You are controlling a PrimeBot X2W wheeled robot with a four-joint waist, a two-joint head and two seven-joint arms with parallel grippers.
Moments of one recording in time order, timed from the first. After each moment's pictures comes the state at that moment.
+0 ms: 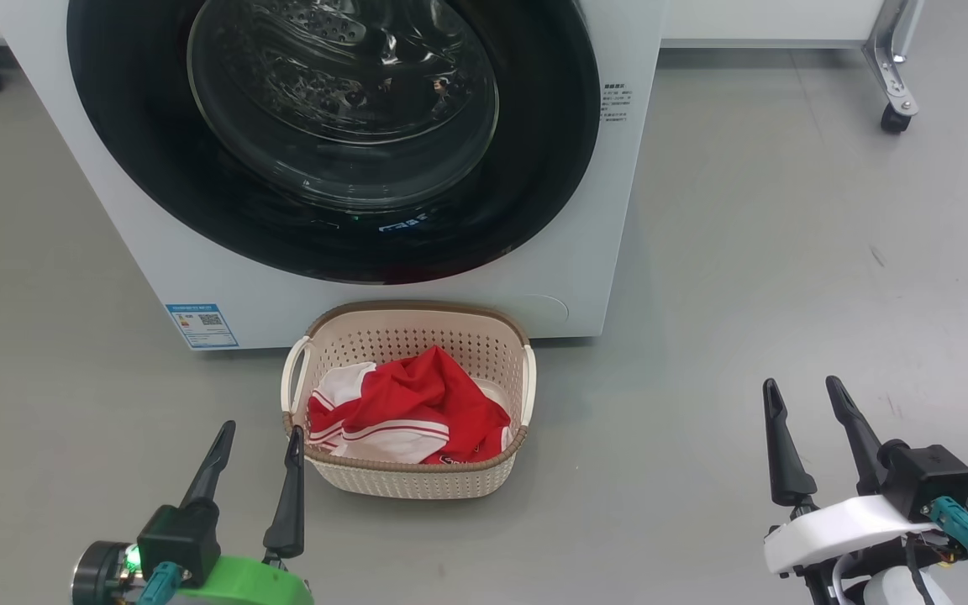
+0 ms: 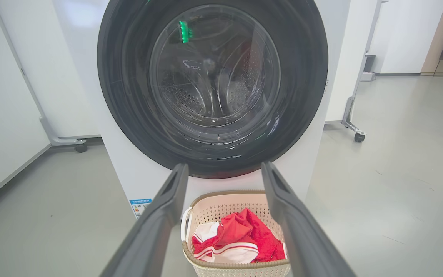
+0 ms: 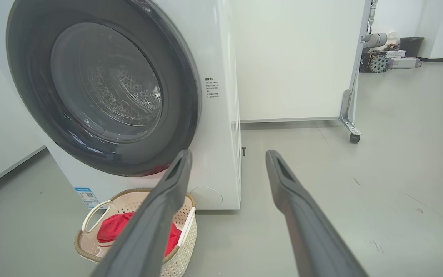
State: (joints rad) left arm 0.02 0.05 -0.20 0.17 -0.26 0.01 -0.25; right arm 0.03 -0.12 0.16 0.16 0.36 0.01 -0.25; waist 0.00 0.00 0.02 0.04
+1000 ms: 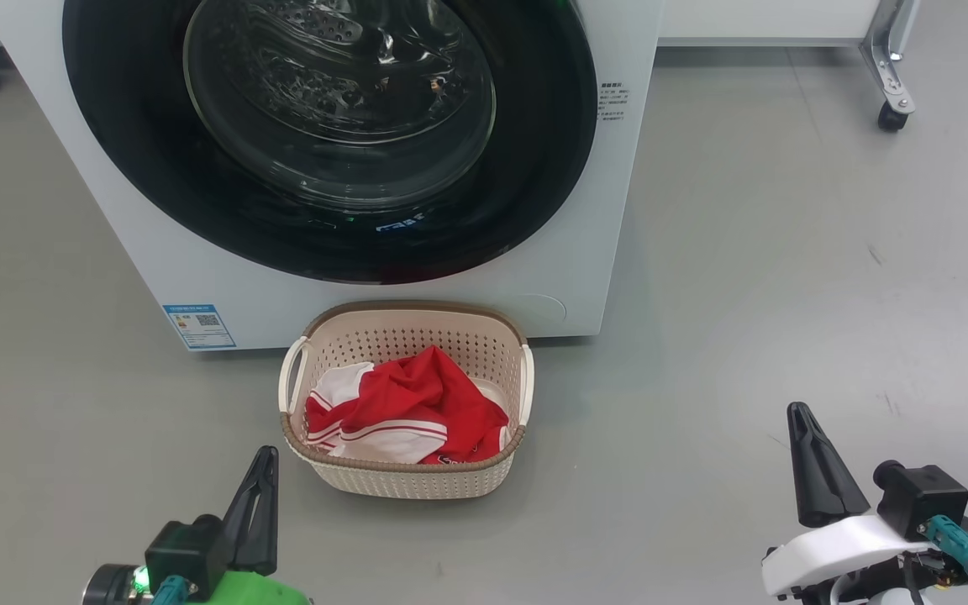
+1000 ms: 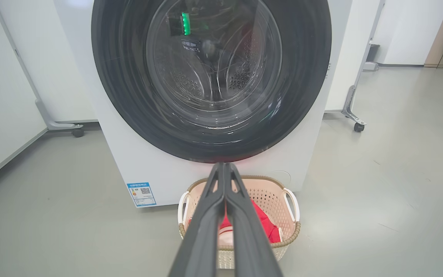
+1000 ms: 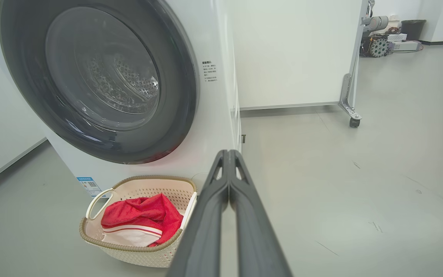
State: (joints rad) left arm 0.04 0.05 -0.21 0.20 -0.27 0.02 -0.25; right arm 0.07 -0.11 0.17 0.15 0.37 0.01 -0.23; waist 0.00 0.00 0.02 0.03
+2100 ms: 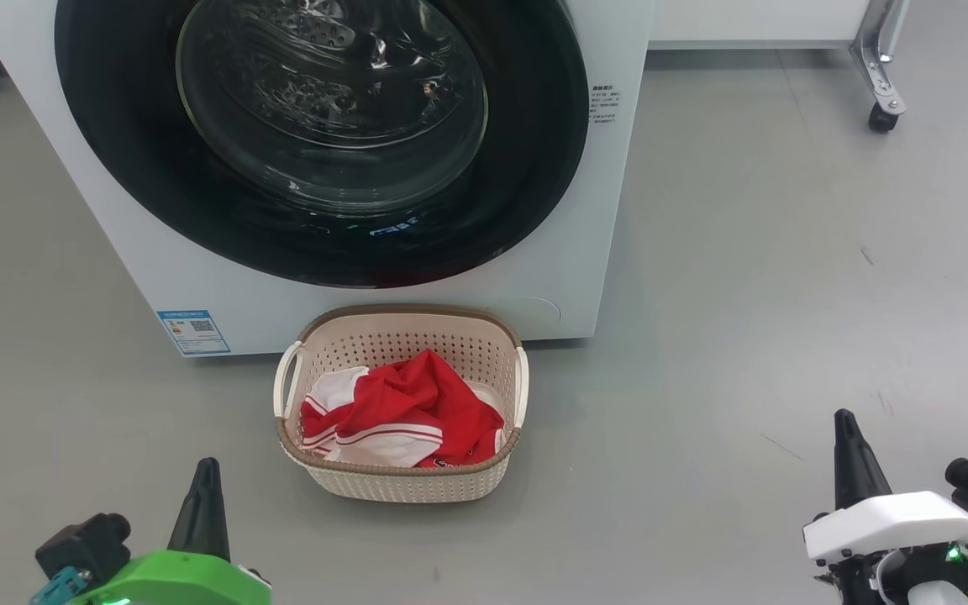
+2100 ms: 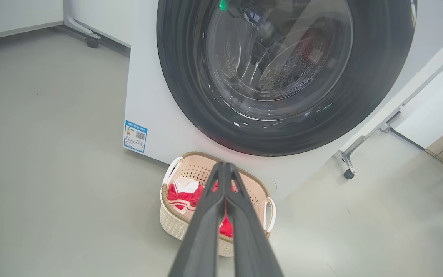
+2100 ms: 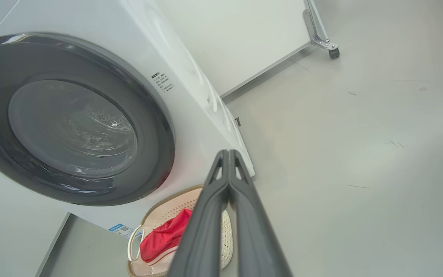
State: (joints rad) left arm 0.04 0.04 -0.13 0.21 -0.72 -0.02 -0.14; right arm 0.06 -0.09 0.09 0.18 0.78 0.04 -0.14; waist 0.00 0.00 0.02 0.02
